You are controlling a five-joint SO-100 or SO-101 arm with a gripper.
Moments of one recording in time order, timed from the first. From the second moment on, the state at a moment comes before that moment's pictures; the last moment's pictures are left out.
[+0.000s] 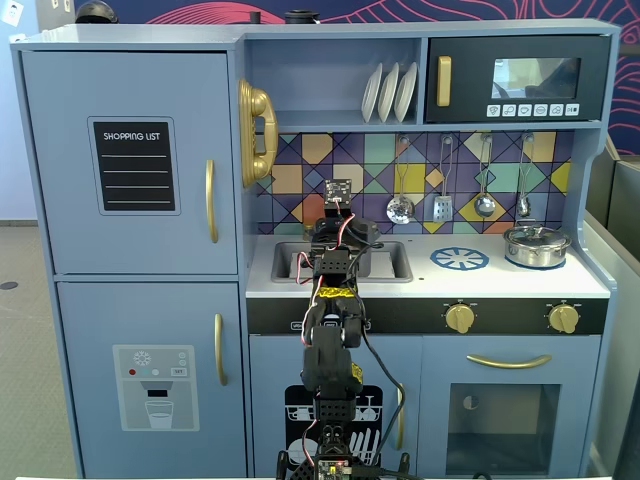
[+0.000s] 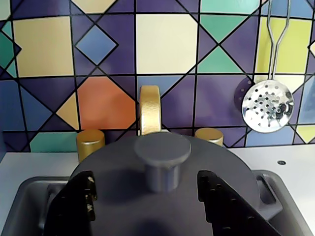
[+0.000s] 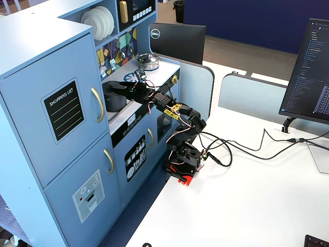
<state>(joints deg) 3.3 134.0 120.6 5.4 -93.6</state>
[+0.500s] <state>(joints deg) 3.3 121.6 114.5 1.2 -93.6</state>
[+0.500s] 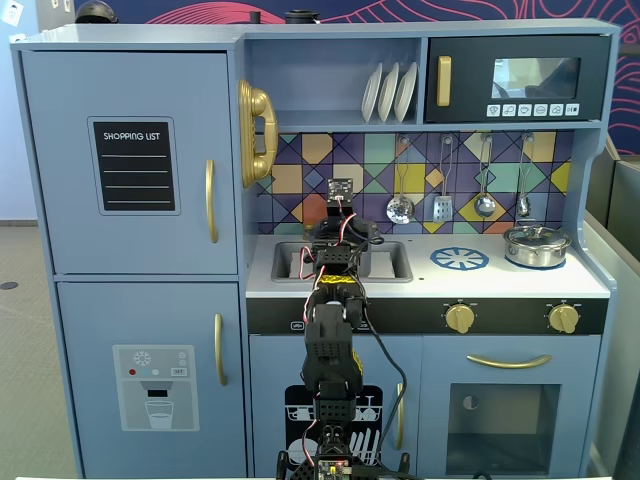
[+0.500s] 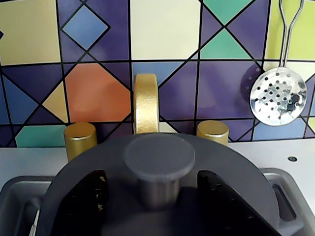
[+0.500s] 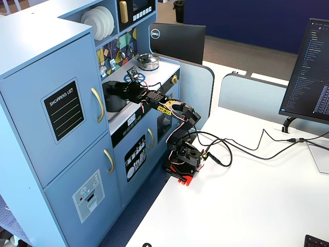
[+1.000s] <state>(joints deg) 1.4 120.0 113.1 -2.9 -93.1</state>
